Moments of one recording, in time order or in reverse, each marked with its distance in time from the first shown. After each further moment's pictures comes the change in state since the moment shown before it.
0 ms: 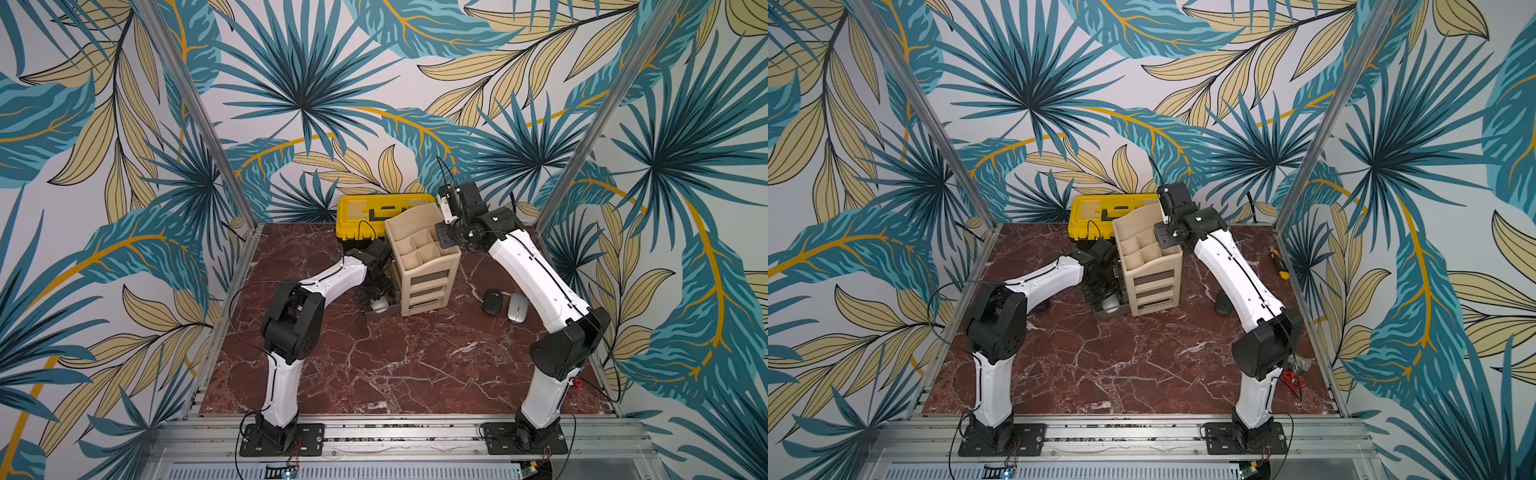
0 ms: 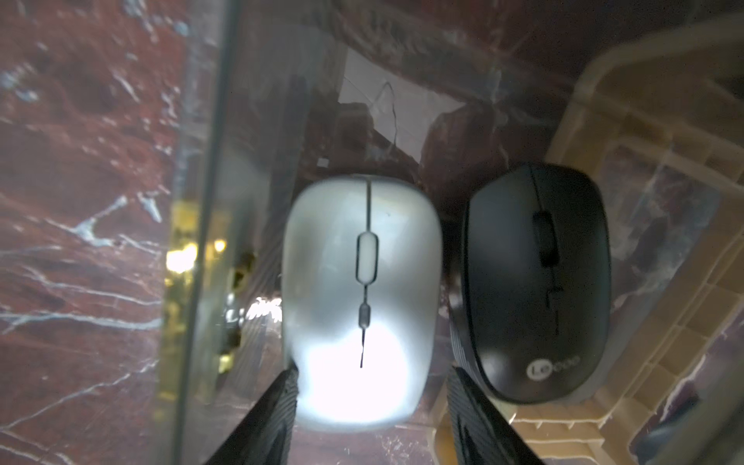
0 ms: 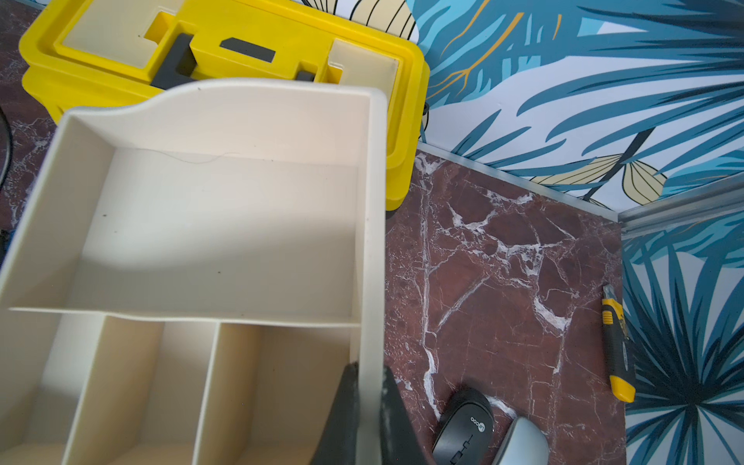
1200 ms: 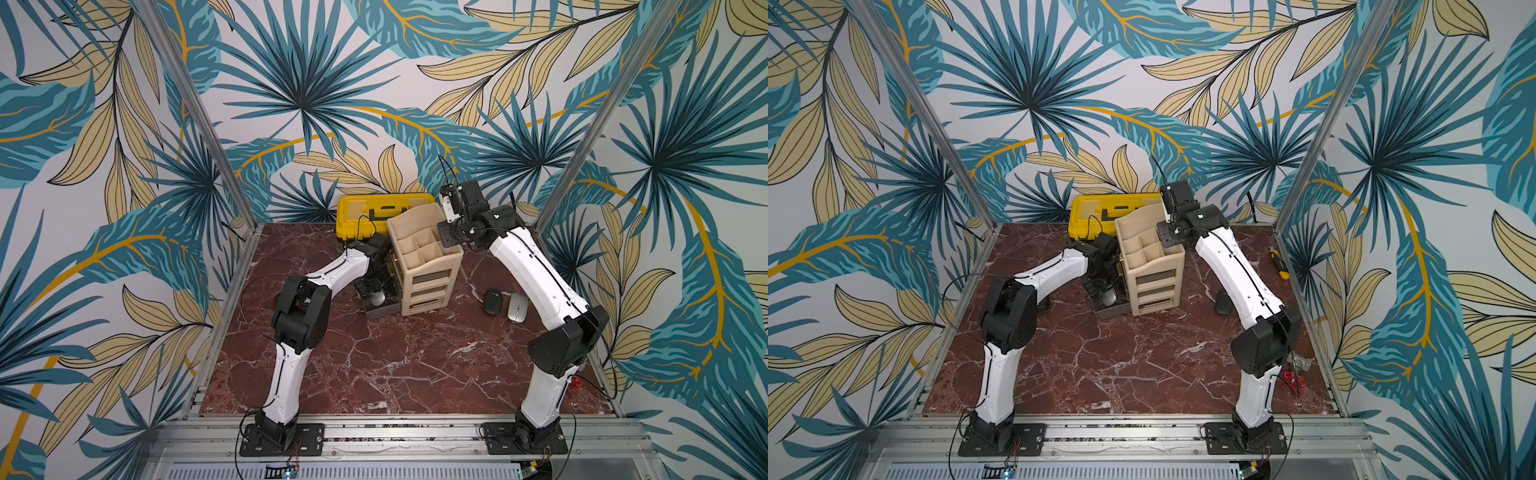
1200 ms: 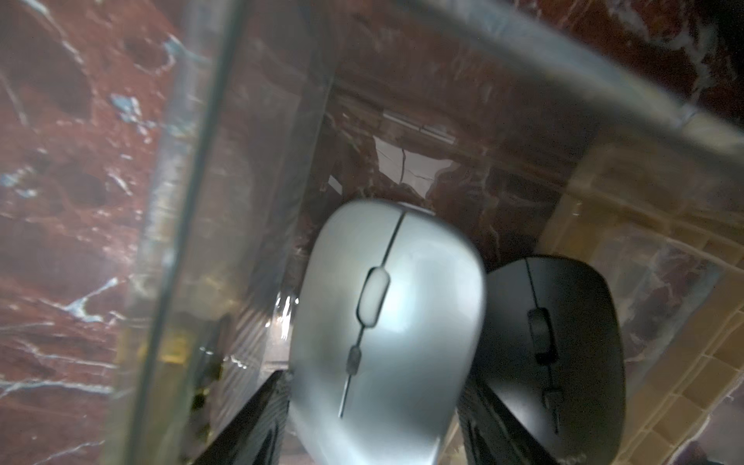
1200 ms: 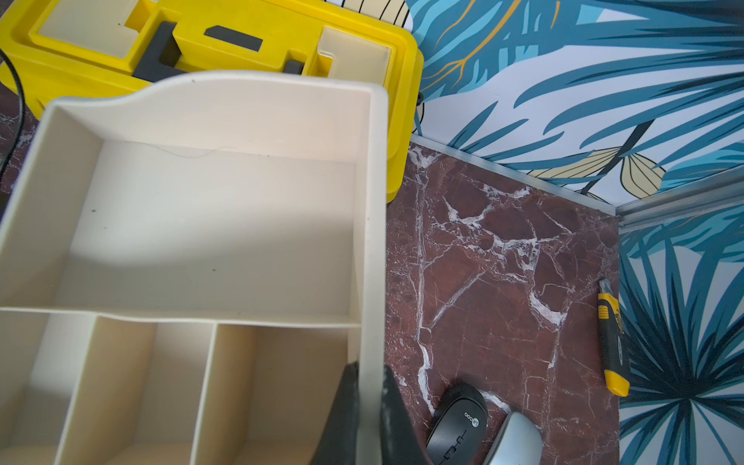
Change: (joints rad) left arm 0.015 0.126 0.133 -0.060 -0.029 0.009; right arm -0.016 0.021 0.027 -0.026 -0.011 -0.008
